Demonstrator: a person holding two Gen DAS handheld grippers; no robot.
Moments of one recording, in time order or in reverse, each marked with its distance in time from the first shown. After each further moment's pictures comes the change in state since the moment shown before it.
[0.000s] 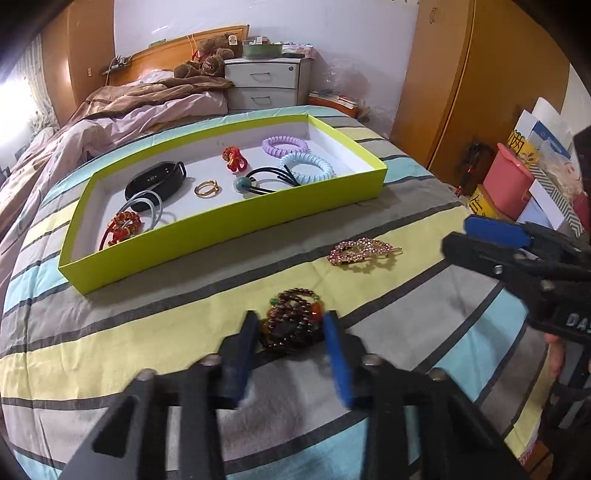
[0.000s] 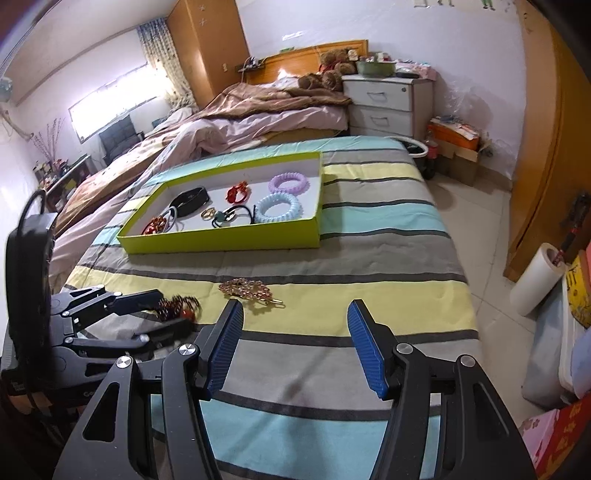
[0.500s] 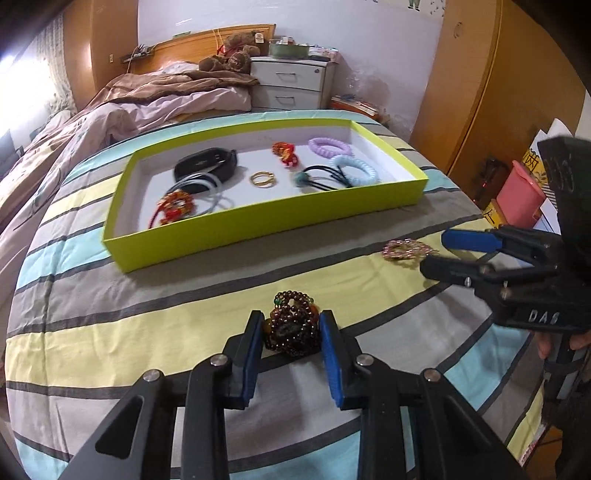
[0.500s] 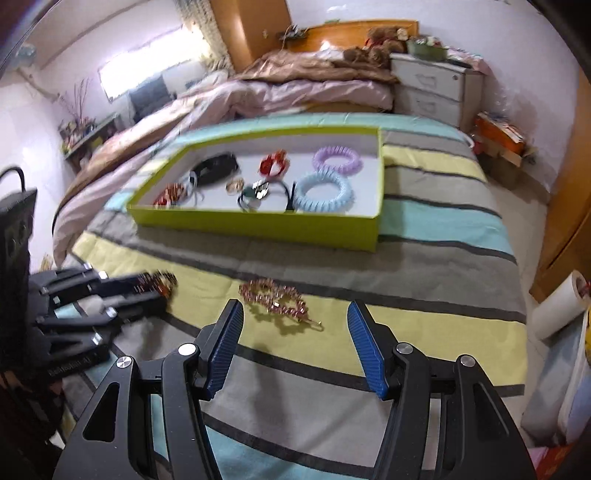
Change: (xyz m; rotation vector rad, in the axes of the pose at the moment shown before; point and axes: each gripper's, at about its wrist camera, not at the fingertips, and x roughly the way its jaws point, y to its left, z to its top) left arm -0.013 0.042 -0.011 -0.073 -0.005 0.027; right arm 0.050 0.019 0.013 -0.139 0.137 0.096
